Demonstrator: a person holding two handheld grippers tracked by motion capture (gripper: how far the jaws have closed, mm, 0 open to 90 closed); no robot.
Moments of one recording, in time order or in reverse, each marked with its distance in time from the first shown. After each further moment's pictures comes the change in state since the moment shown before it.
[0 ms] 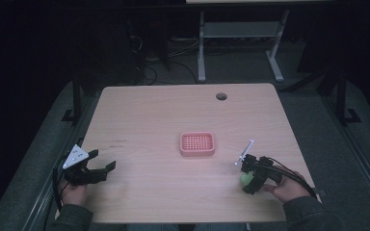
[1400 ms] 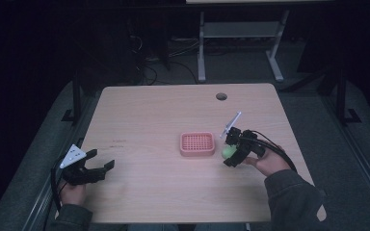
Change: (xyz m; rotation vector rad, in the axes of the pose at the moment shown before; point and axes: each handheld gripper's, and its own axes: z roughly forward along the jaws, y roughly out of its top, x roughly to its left) left arm 0.004 0.000 -0.002 -0.021 -0.003 -0.030; right arm -0.025 0.072 -0.039 -0.165 0.005 -0.040
